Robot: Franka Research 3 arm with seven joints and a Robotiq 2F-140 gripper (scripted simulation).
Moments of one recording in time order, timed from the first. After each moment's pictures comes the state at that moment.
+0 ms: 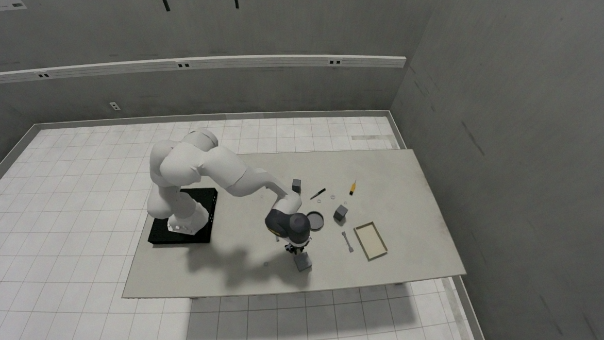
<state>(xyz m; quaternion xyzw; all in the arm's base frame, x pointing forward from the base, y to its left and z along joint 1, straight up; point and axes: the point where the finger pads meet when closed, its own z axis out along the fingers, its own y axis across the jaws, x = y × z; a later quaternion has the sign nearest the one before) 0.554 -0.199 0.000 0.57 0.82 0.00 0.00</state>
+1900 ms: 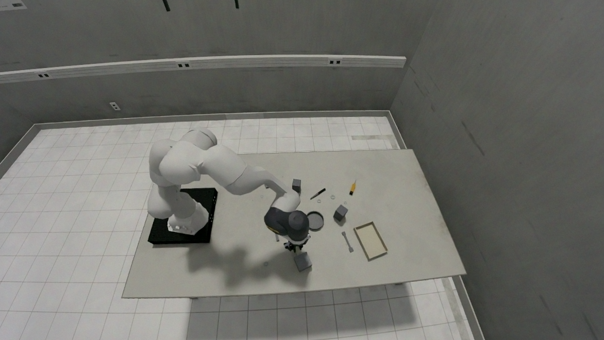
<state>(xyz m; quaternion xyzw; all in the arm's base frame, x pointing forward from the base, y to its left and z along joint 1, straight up) 0.551 -0.189 -0.001 0.57 0.82 0.00 0.00</state>
